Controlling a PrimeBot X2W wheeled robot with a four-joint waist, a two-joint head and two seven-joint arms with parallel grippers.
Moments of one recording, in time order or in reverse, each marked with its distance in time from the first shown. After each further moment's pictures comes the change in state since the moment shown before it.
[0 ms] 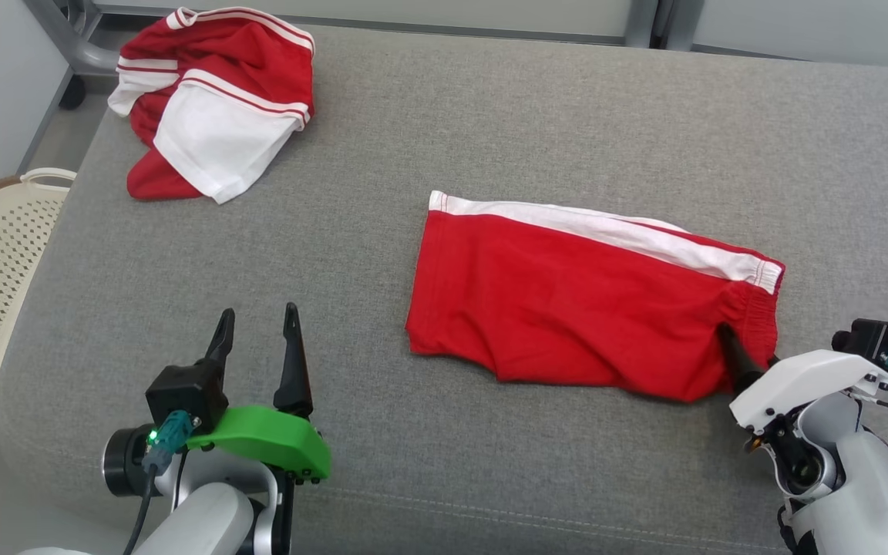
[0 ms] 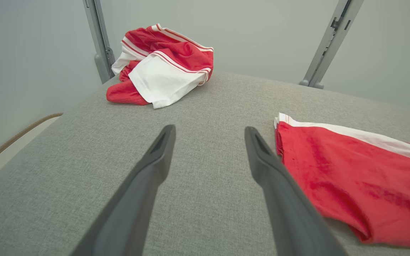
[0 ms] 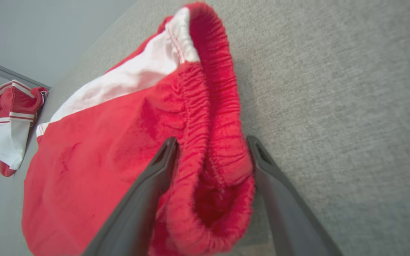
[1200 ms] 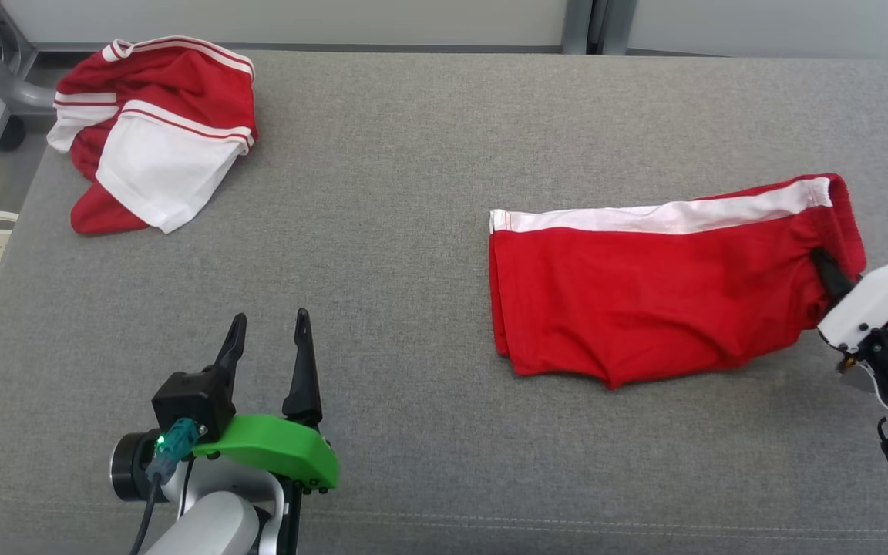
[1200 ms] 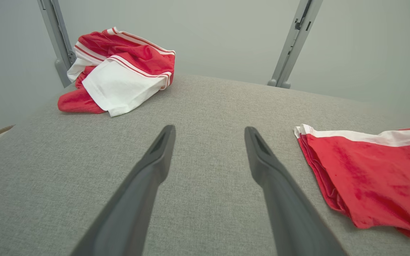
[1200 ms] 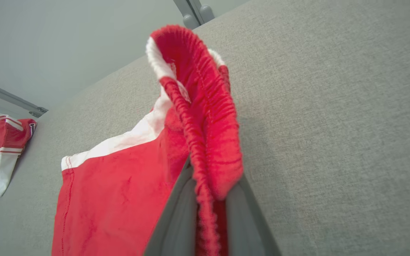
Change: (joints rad) left arm 0.018 0.009 -0.015 -0.046 -0.003 0.004 0.010; right arm -0.139 -0.281 0.113 0.014 0.153 0.000 0.105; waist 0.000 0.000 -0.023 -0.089
